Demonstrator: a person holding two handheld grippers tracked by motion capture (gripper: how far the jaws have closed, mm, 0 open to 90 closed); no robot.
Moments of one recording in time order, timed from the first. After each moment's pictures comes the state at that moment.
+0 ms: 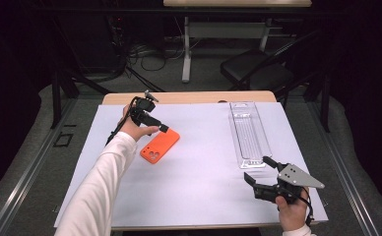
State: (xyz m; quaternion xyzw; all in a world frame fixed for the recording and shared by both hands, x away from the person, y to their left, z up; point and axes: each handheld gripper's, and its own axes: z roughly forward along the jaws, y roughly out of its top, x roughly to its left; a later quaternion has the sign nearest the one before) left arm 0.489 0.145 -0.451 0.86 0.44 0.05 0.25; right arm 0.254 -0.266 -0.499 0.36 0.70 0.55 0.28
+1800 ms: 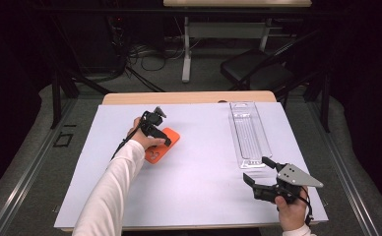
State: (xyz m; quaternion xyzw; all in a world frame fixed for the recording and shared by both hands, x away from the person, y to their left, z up) left arm 0.501 0.129 -0.522 0.88 0.44 0.02 0.17; right arm 0.255 -0.265 -0.501 0.36 0.70 0.55 0.27
